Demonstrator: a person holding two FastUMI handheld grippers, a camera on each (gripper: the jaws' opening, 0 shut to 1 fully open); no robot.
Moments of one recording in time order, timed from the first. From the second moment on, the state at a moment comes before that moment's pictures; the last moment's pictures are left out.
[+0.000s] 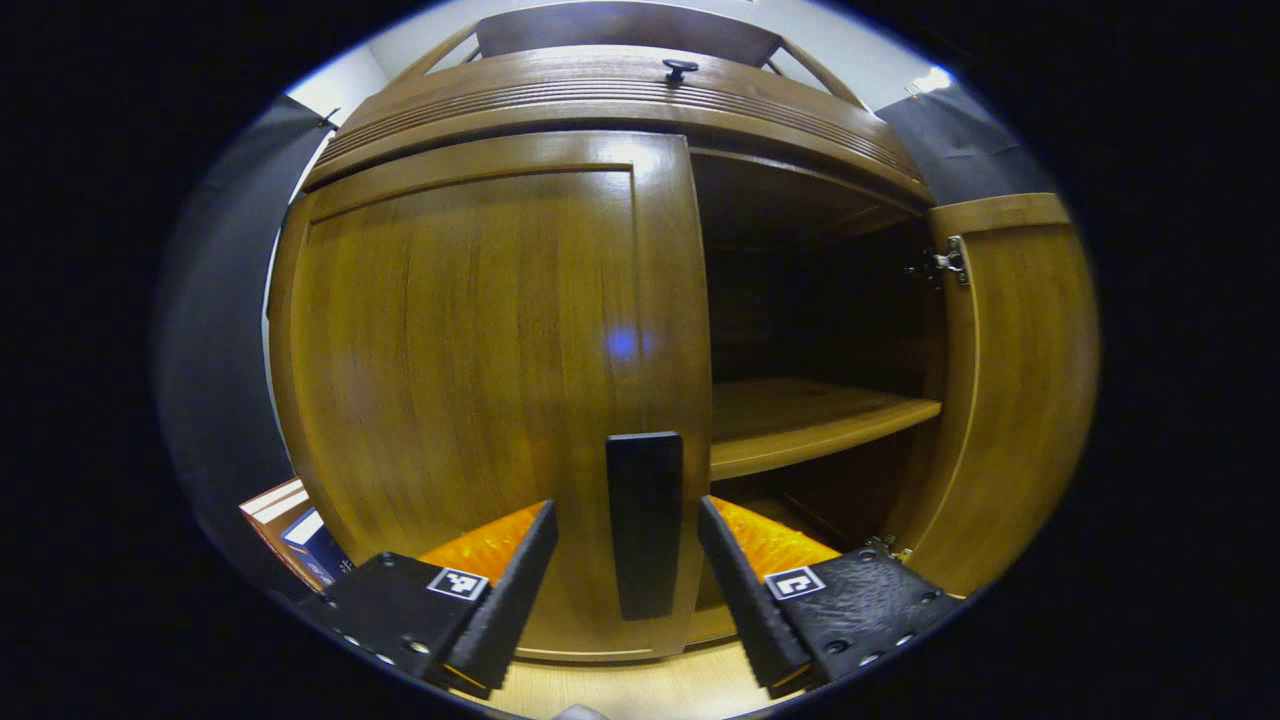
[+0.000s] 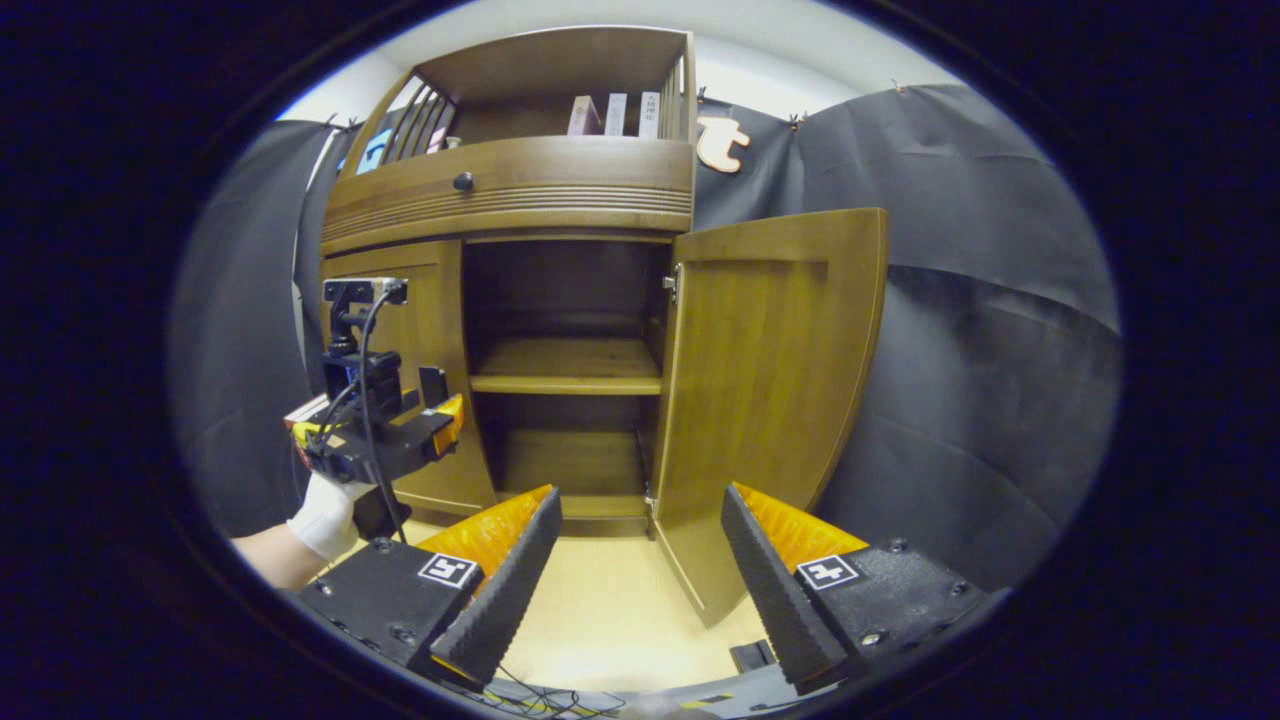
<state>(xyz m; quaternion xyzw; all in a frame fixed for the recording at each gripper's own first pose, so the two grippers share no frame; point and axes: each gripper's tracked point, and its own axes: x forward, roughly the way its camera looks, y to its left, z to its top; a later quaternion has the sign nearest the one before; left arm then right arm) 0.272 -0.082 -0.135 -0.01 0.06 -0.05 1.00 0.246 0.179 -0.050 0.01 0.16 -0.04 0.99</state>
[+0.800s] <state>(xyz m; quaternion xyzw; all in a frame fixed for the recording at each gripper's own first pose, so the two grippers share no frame) 0.257 -0.088 -0.141 -0.02 0.07 -0.08 0.99 0.222 0.186 -0.073 0.03 0.18 -0.01 0.98</state>
